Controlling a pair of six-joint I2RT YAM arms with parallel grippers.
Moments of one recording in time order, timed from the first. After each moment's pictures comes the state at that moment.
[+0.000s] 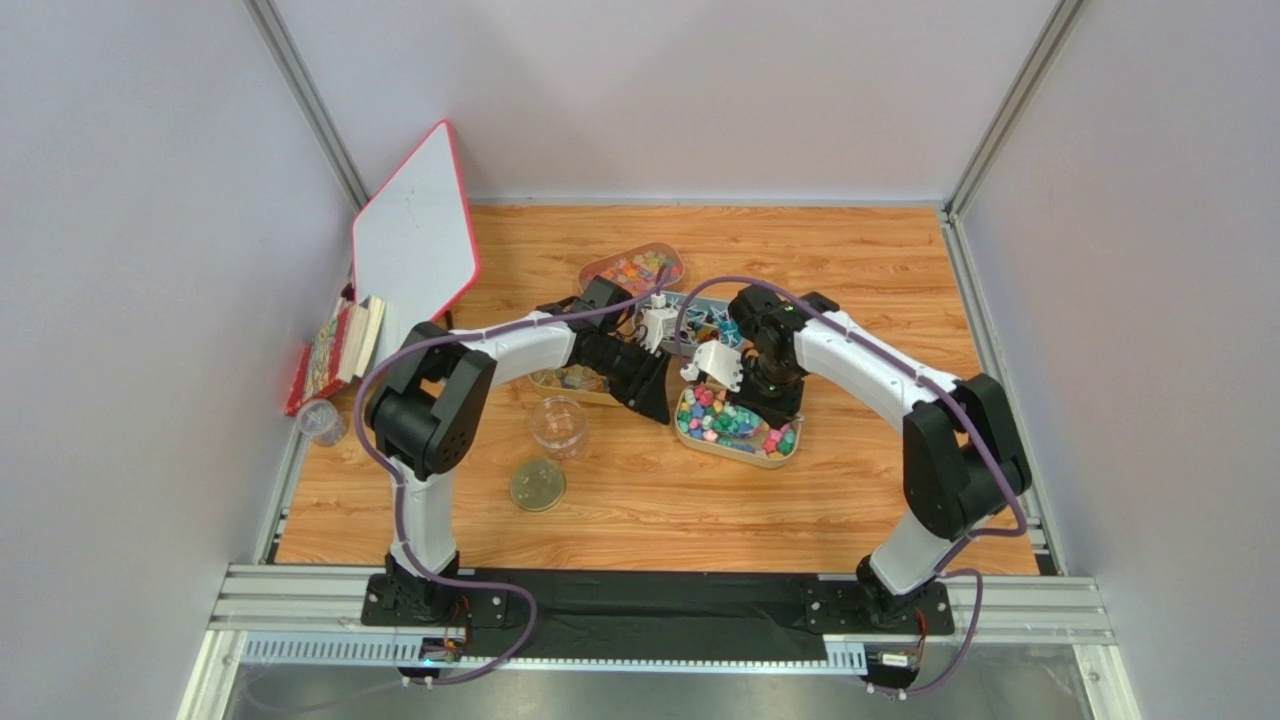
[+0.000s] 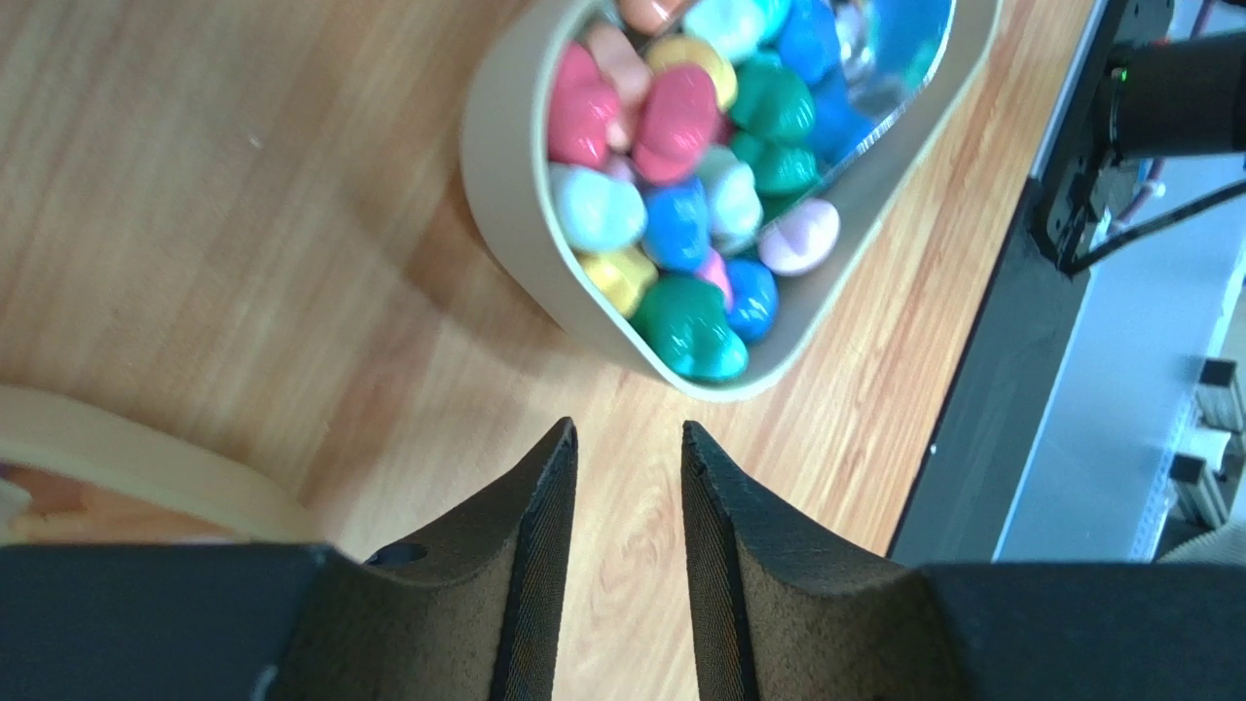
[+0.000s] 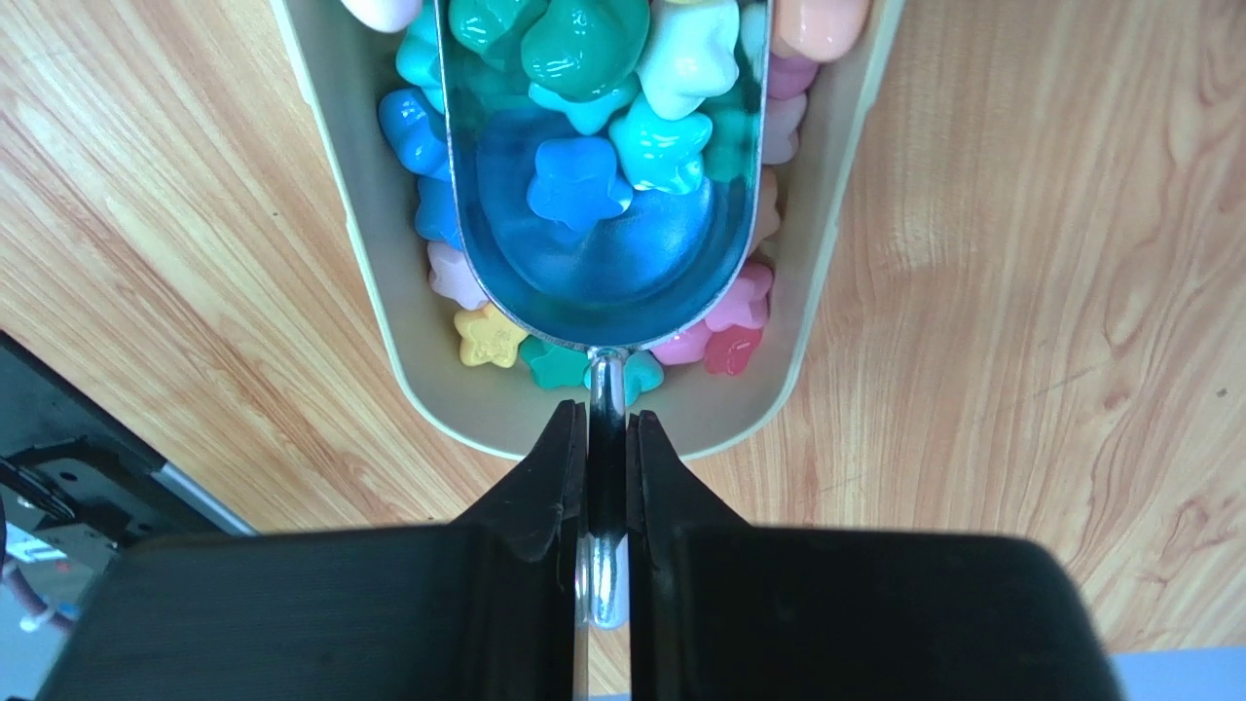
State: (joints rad) left arm -0.58 1.97 1.26 -0.36 0.80 0.05; right arm 0.50 1.67 1.22 -1.04 -0.08 -0.80
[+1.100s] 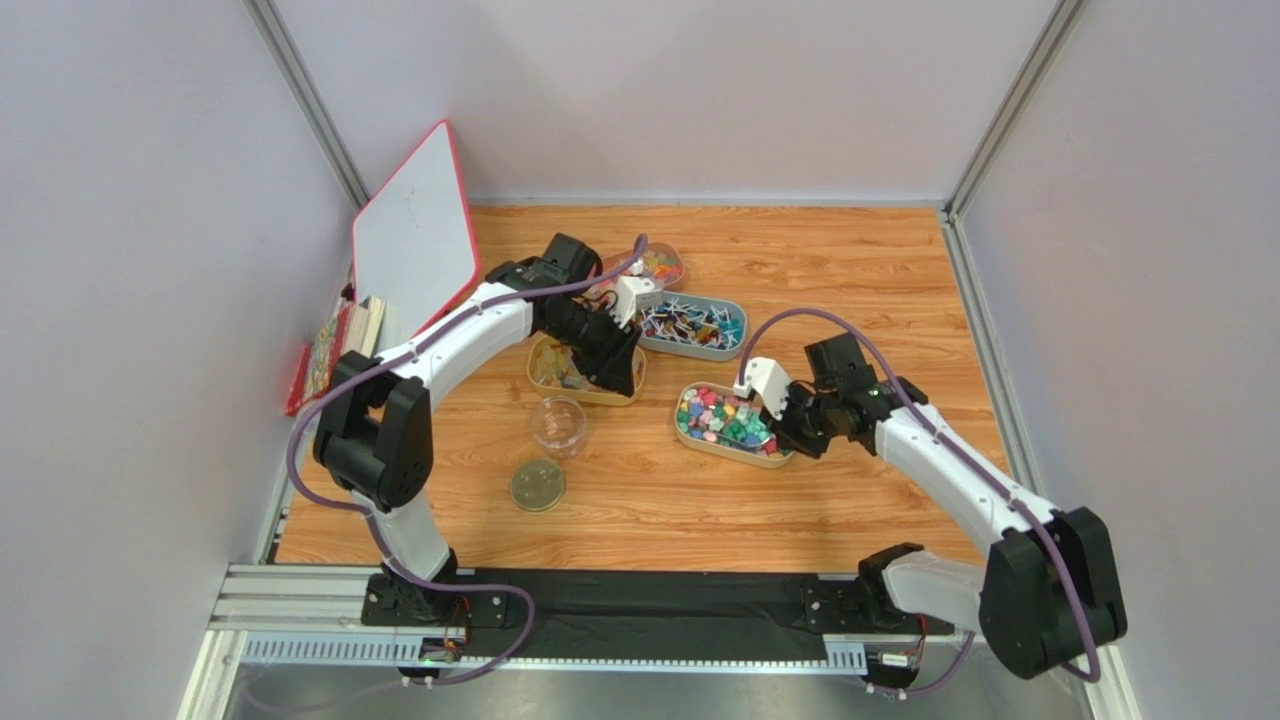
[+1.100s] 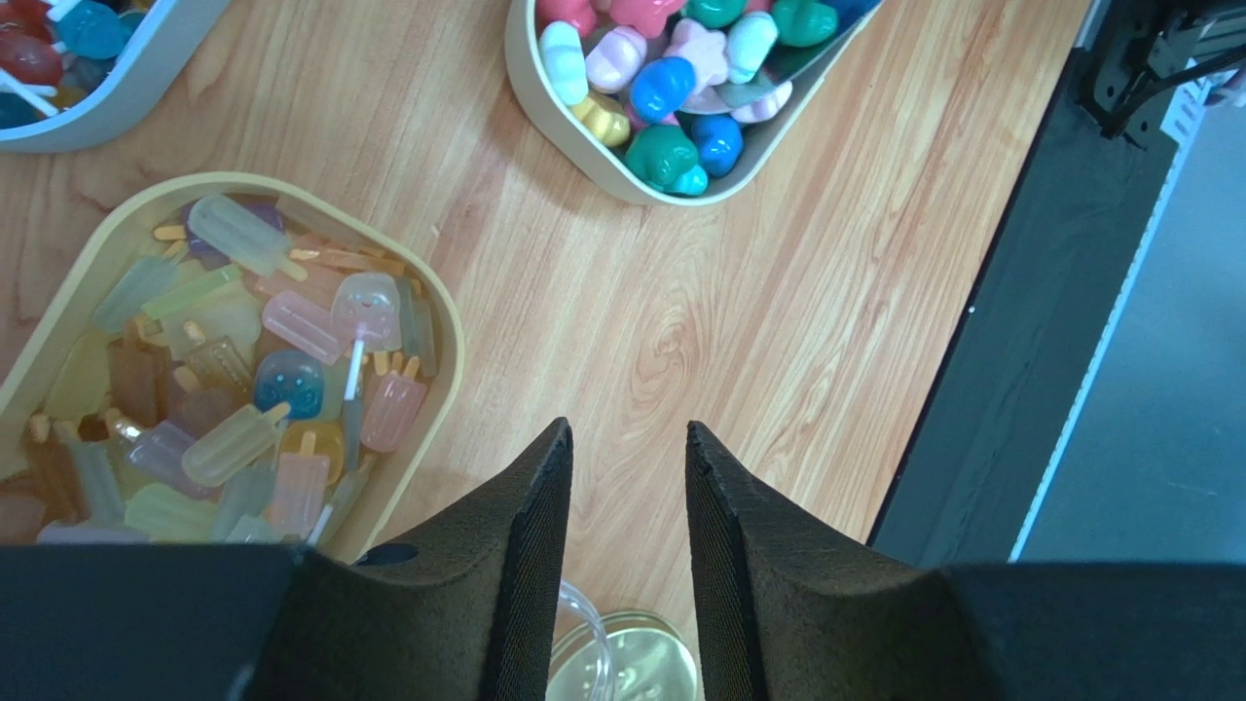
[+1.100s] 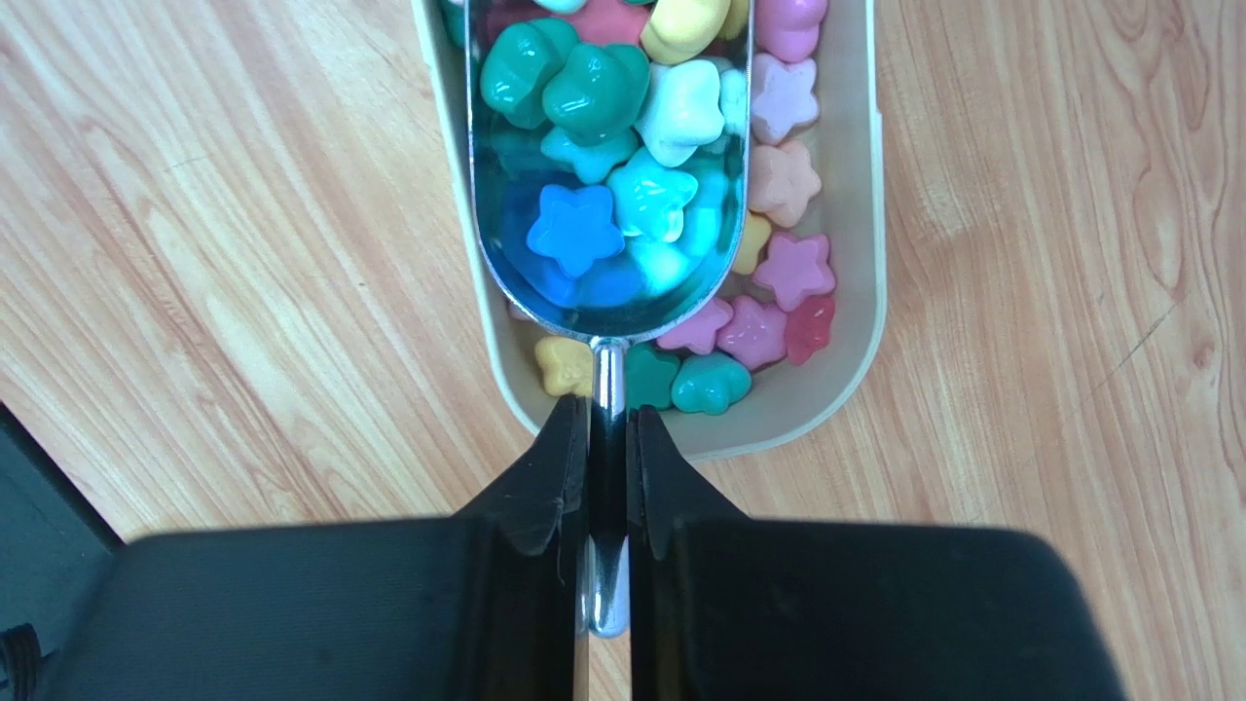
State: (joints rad) left arm -0.50 1.76 1.40 -0.79 0.70 0.36; right arm 0.37 1.19 0.74 -0.64 -0.32 -0.72
